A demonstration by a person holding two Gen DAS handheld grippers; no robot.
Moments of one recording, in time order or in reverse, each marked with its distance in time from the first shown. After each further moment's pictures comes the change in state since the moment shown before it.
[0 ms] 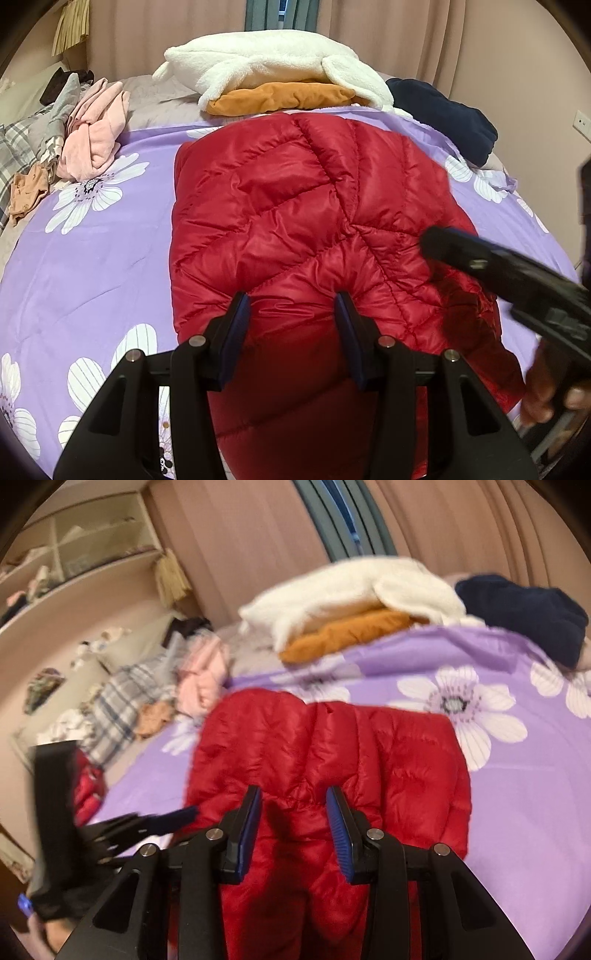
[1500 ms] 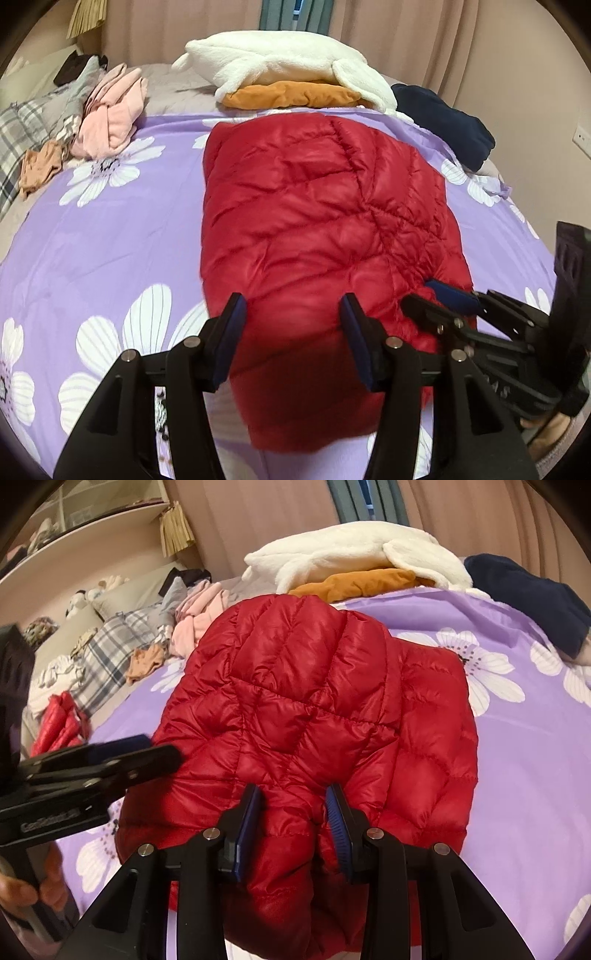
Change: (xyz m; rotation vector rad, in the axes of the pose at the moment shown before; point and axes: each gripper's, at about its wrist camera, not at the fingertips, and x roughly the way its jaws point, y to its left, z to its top) left arm -0.037 0.012 -0.024 -0.074 0.020 -0.013; right arm -0.012 0.010 -0.045 -0.109 0.109 -0.047
